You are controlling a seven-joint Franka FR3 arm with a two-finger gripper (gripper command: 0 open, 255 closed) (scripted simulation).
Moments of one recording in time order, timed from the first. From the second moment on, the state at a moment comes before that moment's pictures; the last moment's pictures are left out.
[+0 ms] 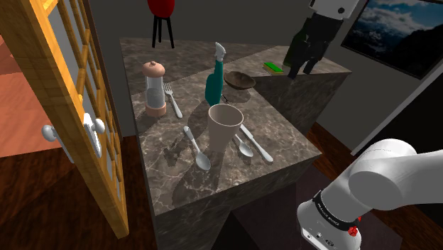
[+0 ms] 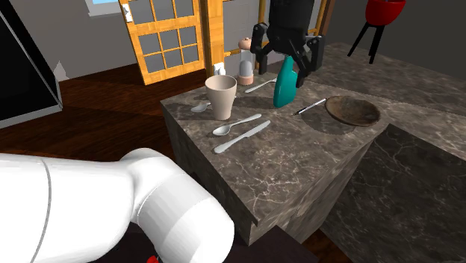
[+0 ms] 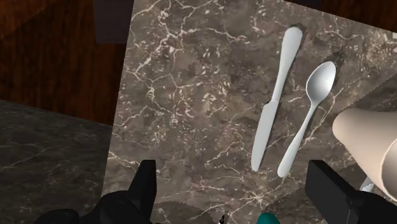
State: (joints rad) arm -0.01 -0.74 0.01 -2.31 0.00 1.57 -0.03
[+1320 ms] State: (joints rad) arm 0.12 -0.54 0.25 -2.43 0.25 1.95 0.22
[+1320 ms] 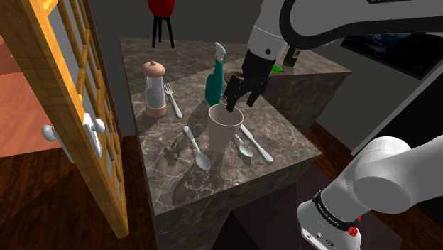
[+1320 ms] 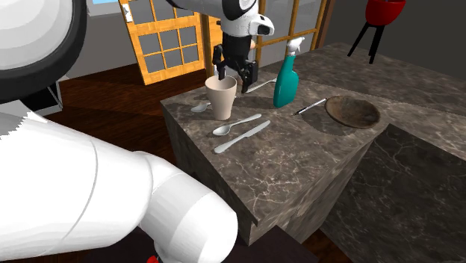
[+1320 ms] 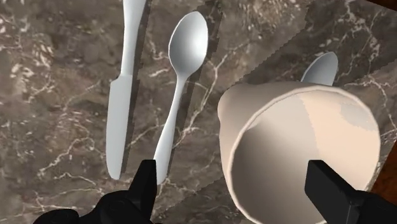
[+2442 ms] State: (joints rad) arm 0.12 -0.52 0.27 -2.49 0.27 2.04 0.22
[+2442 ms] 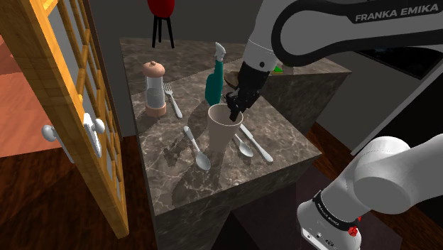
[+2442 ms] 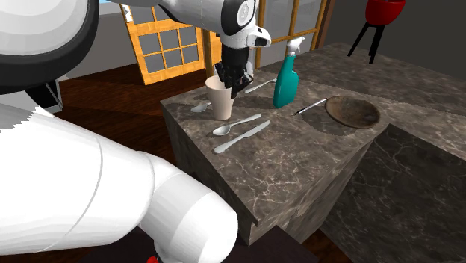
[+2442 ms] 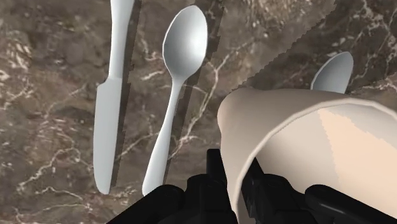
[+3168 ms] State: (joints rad) arm 0.12 -0.53 0.26 -2.43 0.26 1.96 0.23
